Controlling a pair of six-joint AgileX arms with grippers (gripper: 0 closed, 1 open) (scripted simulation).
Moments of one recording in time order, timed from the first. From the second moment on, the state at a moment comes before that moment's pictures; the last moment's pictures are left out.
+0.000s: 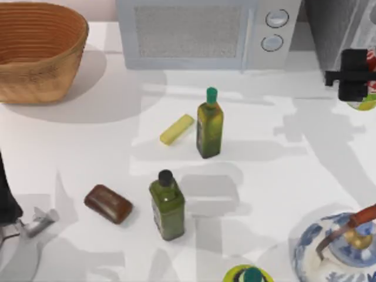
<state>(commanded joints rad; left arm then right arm) 0.00 0.00 0.00 0.00 0.00 0.00 0.32 1.31 1.01 -0.44 0.17 0.26</state>
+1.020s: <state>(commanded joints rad) 0.00 0.00 0.00 0.00 0.00 0.00 0.00 0.01 0.01 0.00 0.00 0.00</state>
